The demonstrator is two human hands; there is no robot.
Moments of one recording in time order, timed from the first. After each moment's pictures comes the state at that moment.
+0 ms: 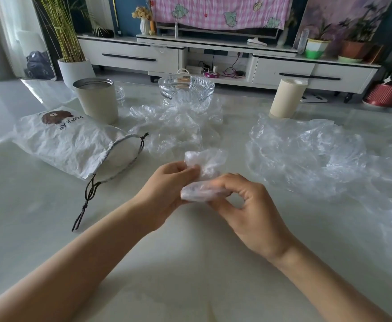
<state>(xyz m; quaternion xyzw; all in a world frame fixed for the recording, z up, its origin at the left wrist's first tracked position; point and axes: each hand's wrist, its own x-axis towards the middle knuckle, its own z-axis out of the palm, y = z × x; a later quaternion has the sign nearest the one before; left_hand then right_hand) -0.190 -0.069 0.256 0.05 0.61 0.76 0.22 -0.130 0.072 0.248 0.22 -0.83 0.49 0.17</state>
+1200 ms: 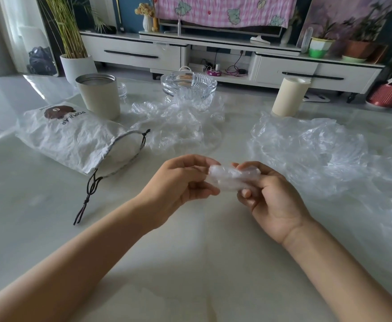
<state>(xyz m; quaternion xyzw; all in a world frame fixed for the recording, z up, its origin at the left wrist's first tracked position) -0.182 -0.066 0.264 0.12 0.61 0.75 0.22 -0.141 0.089 0.264 -0.12 -0.54 0.83 0.03</state>
